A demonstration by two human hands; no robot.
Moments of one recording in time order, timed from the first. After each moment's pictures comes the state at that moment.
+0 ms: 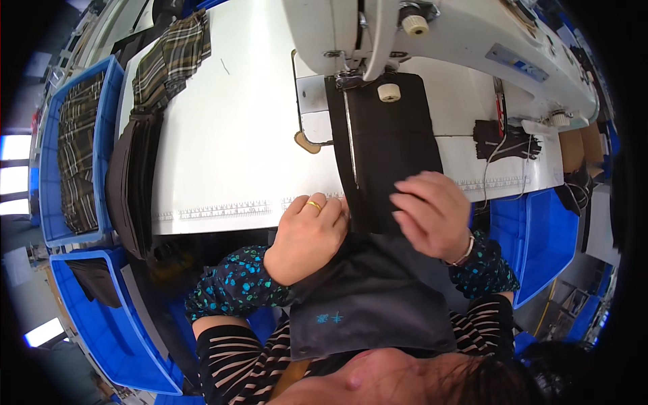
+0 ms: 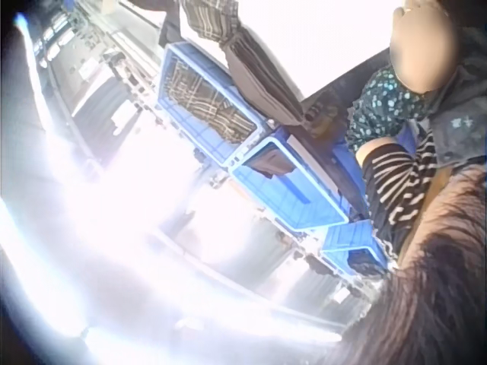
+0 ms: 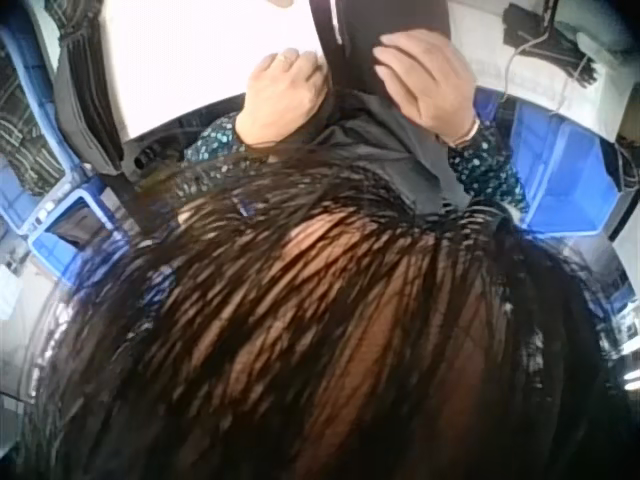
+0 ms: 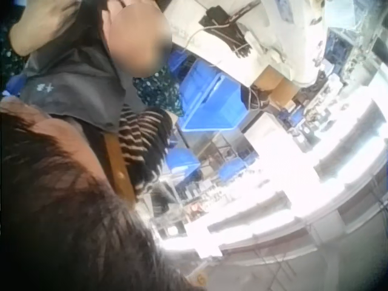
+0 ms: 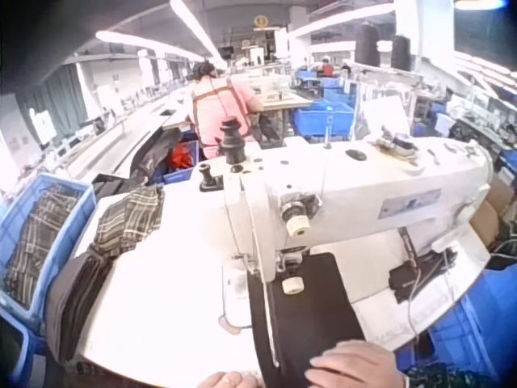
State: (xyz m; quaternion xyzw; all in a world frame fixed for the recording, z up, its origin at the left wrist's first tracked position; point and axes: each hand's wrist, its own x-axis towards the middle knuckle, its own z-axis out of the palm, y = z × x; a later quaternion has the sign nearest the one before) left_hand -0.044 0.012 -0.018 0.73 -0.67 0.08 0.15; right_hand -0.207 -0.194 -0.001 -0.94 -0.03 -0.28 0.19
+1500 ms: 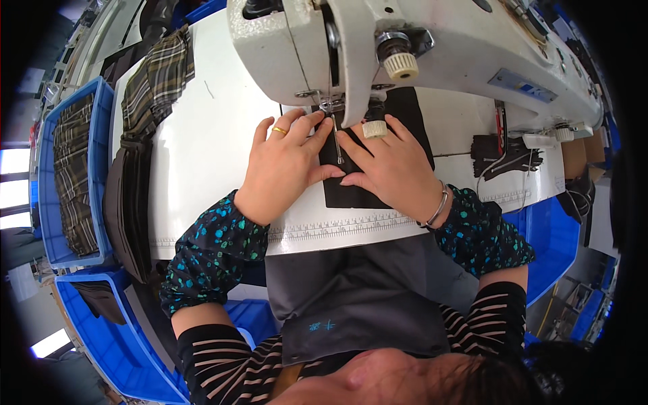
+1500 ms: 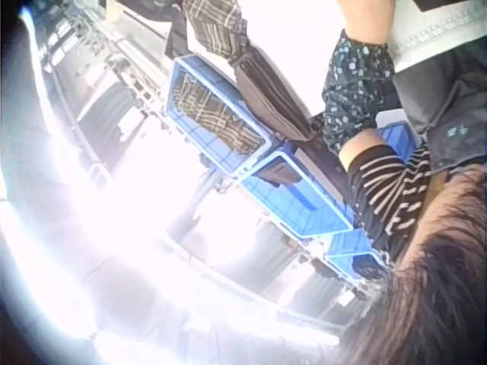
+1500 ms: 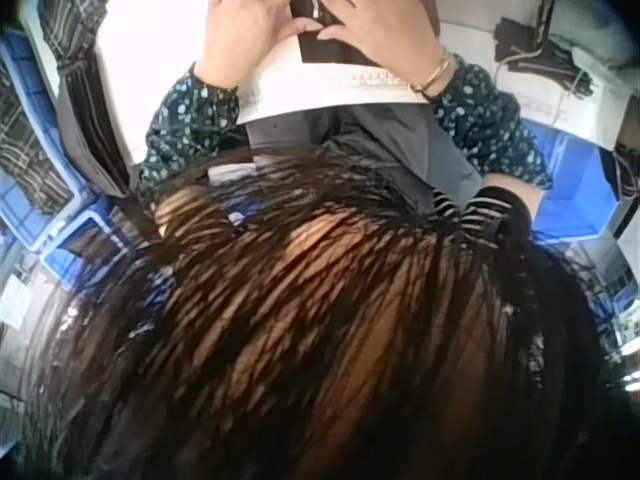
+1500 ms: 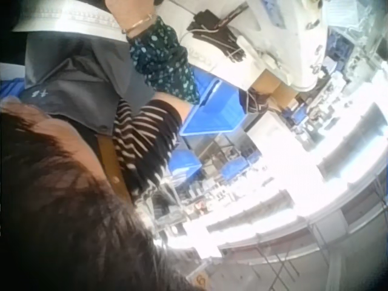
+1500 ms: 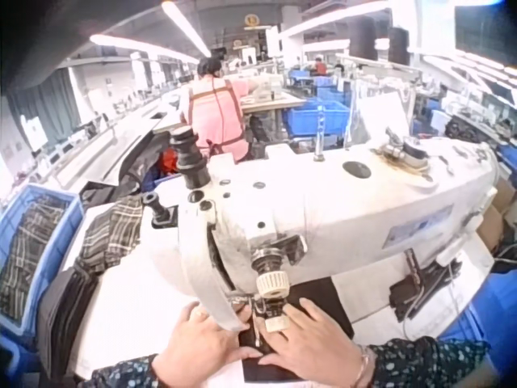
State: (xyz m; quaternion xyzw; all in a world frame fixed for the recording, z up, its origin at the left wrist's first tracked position) left_hand 0.057 -0.069 -0.020 0.76 -0.63 0.08 0.11; right_hand -0.110 -0.235 -0.028 -0.98 -0.02 -0.17 0.08
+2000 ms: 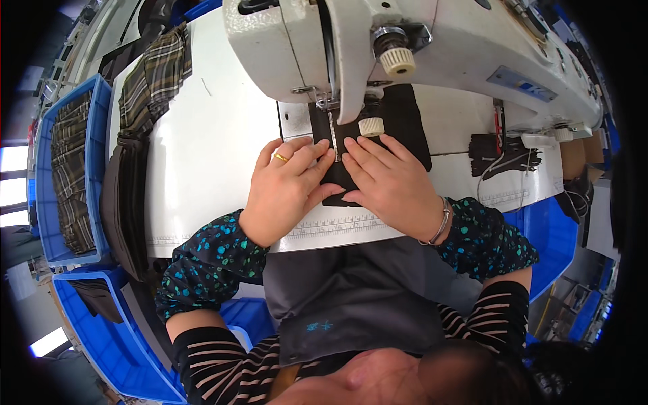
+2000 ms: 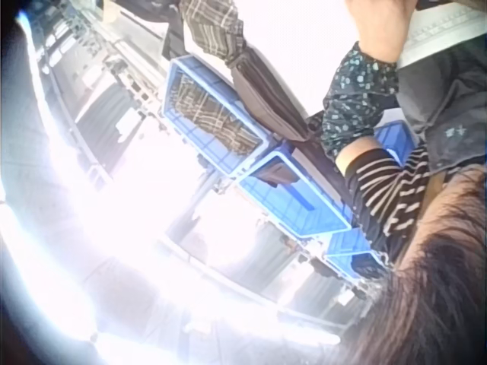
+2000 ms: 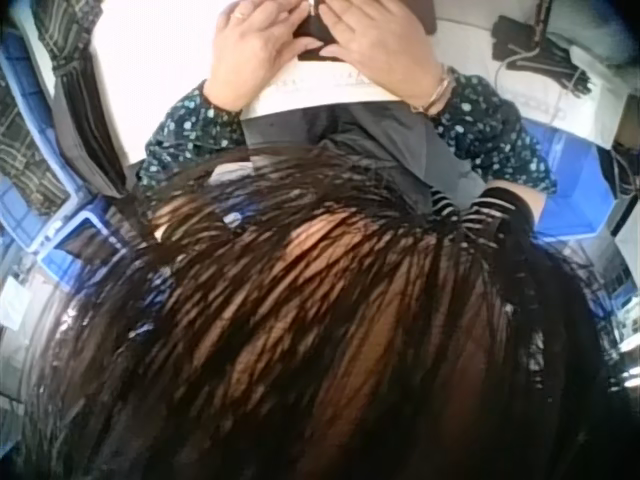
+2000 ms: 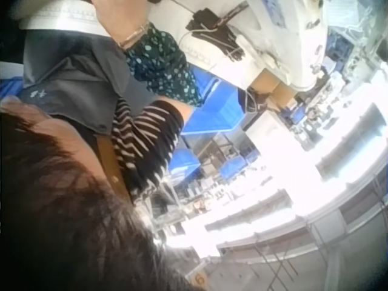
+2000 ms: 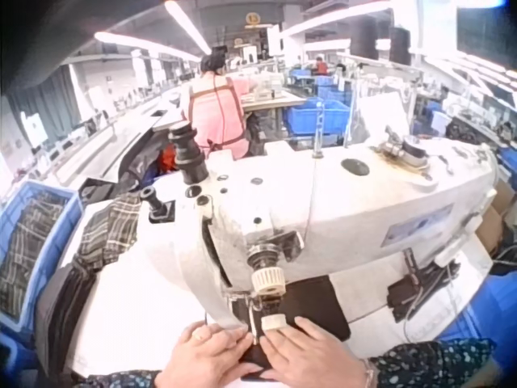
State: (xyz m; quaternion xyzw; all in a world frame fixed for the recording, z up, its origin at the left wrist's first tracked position) left_hand 0.034 -0.049 -0.023 0.74 -0.65 0.05 0.20; right_hand -0.134 -0.223 -0.026 -0.98 -0.05 -0.15 0.07
